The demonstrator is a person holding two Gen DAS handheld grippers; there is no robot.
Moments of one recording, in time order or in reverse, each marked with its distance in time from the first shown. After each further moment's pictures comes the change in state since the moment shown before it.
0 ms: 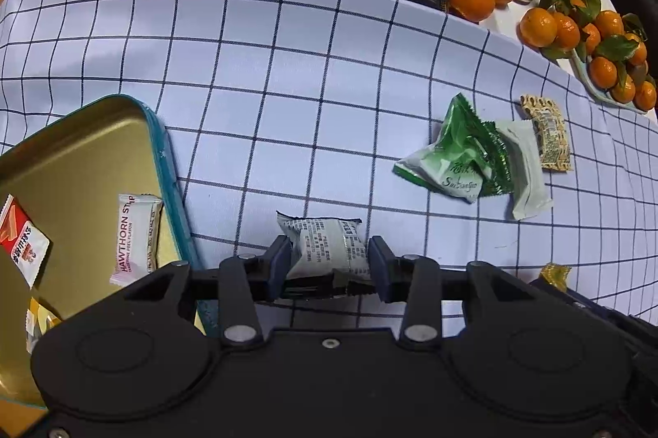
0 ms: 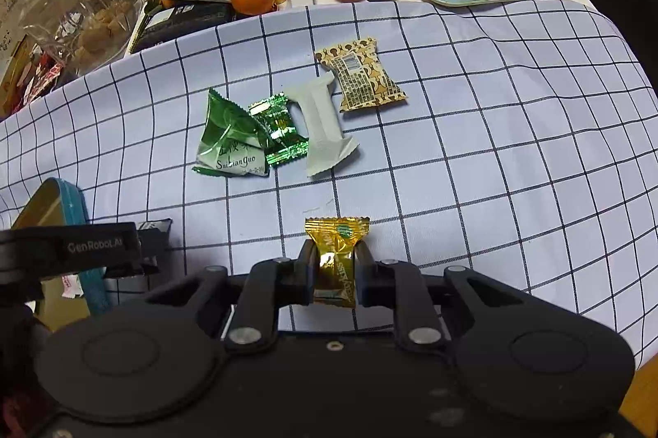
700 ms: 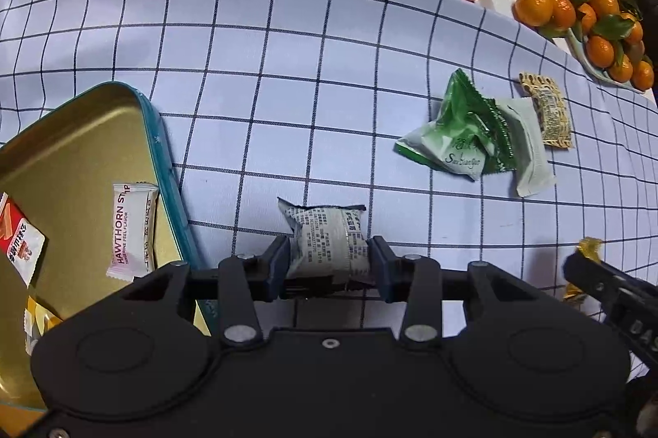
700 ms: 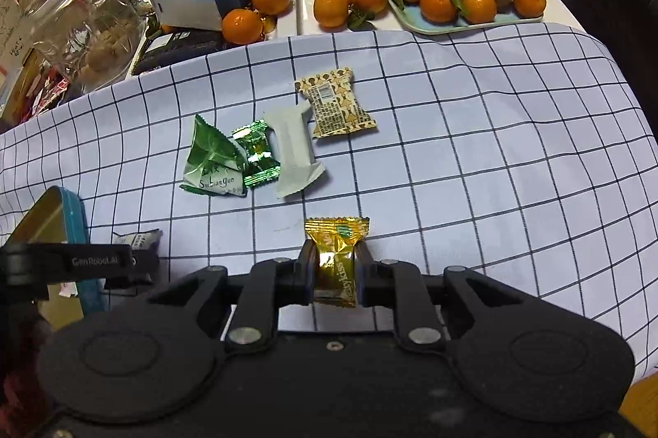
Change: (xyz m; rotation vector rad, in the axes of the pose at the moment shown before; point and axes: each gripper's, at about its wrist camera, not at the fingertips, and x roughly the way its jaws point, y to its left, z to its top) left arm 0.004 0.003 -0.007 0.040 0.025 -0.006; right arm -0.013 -0.022 -0.002 -0.028 -0.056 0.011
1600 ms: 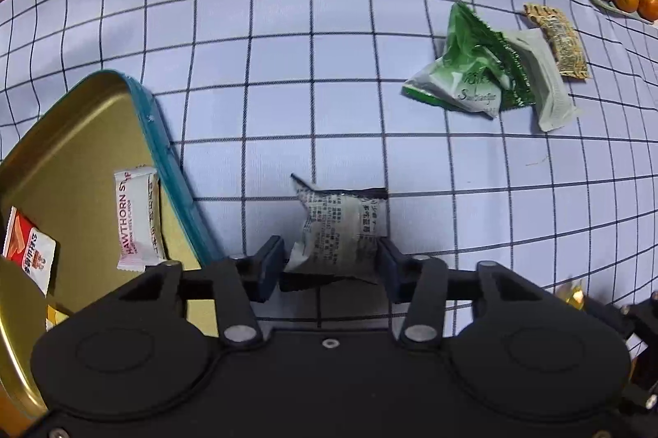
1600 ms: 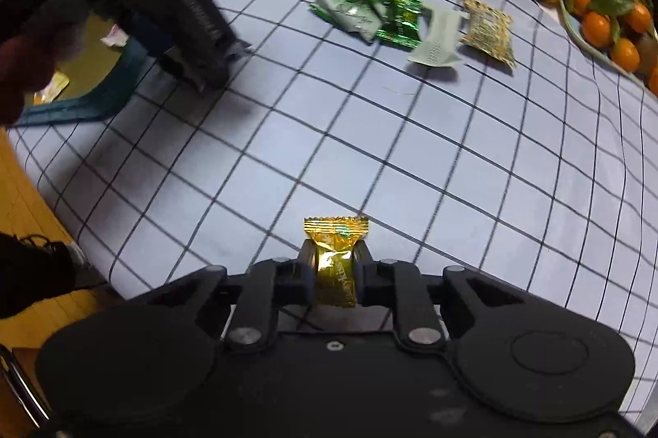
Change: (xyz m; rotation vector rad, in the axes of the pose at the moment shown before) left arm 0.013 -0.001 -0.014 0.125 0.093 0.064; right arm 0.011 0.022 -0.072 -0.565 0.126 0.063
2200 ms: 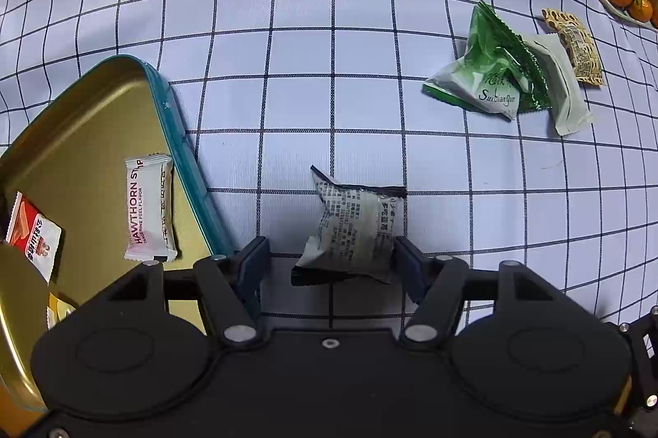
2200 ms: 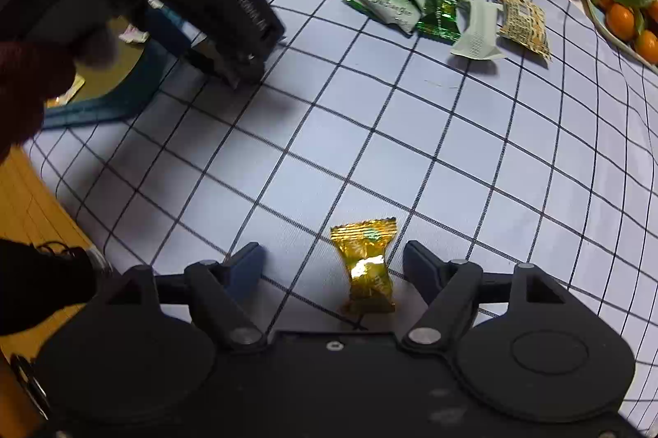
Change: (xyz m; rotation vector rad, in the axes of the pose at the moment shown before) left arm 0.003 0.033 -0.017 -0.037 0.001 0.020; right arm 0.012 0.034 -0.003 -0.054 0.020 0.052
